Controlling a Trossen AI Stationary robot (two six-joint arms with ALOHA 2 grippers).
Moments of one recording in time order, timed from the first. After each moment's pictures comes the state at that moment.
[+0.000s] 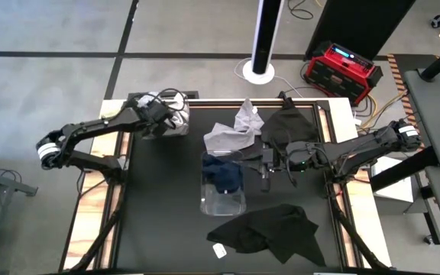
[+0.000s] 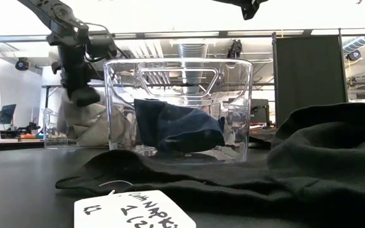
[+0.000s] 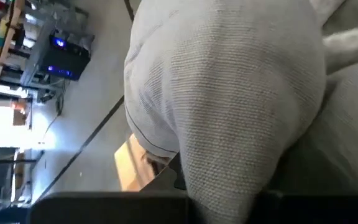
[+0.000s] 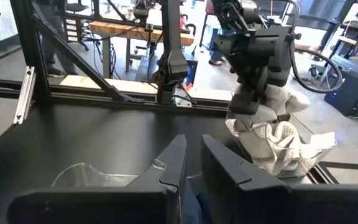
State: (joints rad) left arm 0.60 1.26 0.79 -0.75 -0.85 -0.11; right arm 0.17 1.24 0.86 0.20 0.24 -0.09
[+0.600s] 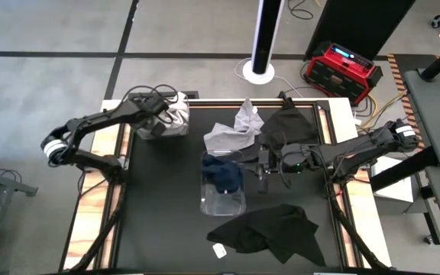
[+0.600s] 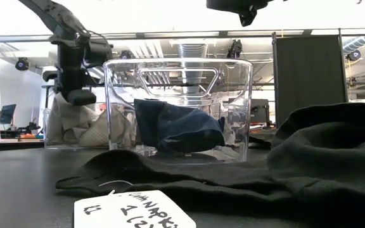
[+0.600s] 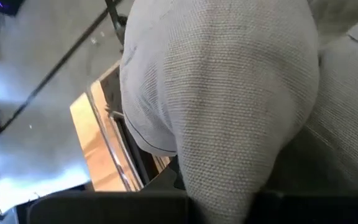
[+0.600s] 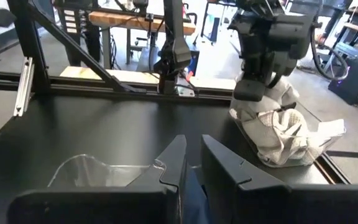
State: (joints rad) left arm 0.76 1.31 0.85 -0.89 -0.62 -0.19; right arm 0.17 1.28 0.86 0.20 0.24 -0.06
